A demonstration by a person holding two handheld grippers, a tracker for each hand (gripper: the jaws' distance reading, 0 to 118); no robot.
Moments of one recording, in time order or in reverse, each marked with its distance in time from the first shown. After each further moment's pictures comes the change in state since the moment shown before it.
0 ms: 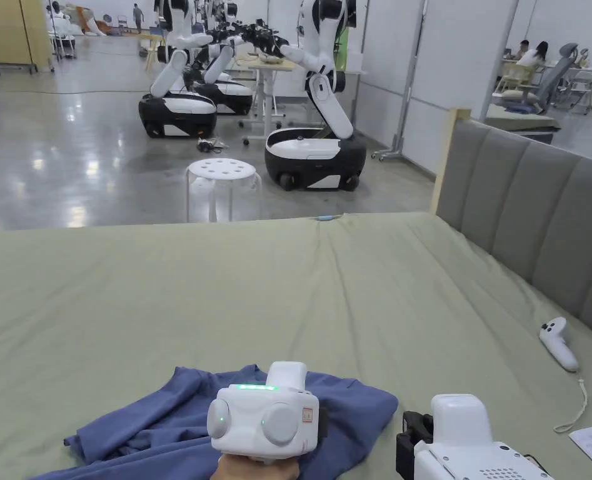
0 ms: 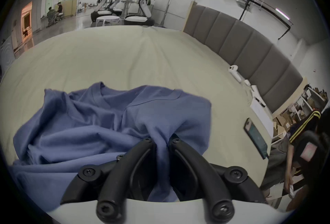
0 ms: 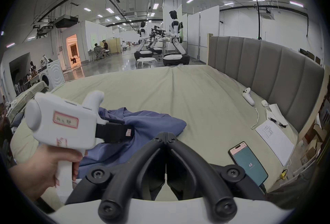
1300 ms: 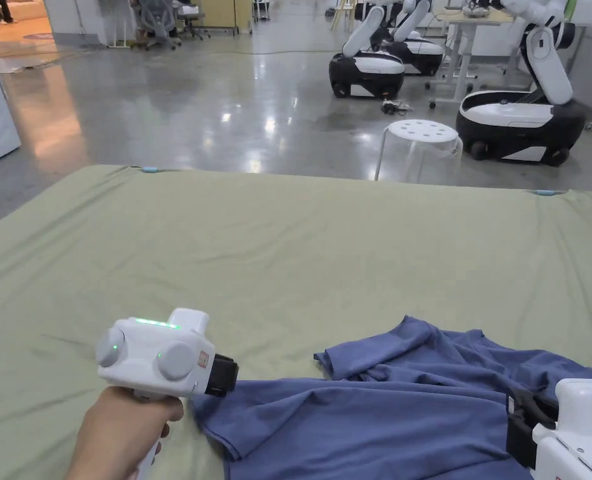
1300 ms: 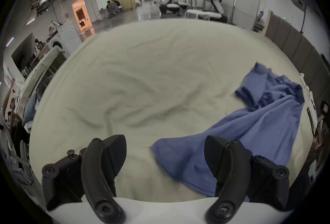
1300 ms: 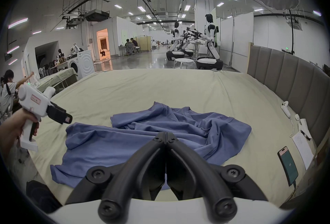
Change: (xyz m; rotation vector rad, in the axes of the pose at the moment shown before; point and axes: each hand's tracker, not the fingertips) left arm -0.359 -0.082 0.243 -0.121 0.533 0.184; right arm -0.164 -0.011 0.000 0.016 0.241 0.122
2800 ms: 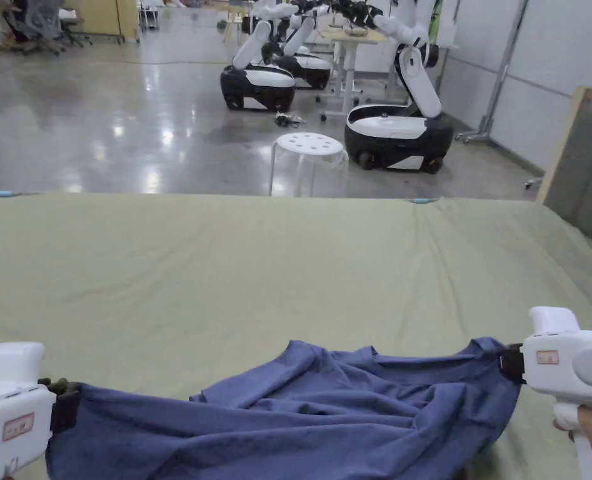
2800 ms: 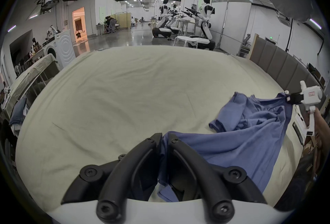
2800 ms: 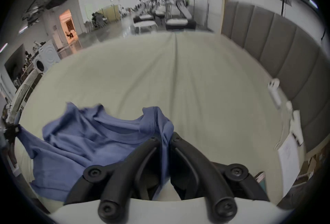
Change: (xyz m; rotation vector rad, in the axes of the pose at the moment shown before) left arm 0.036 0.009 0.074 0.305 -0.124 0.021; right arm 0.221 0.080 -0.106 -0.276 -0.170 -0.117
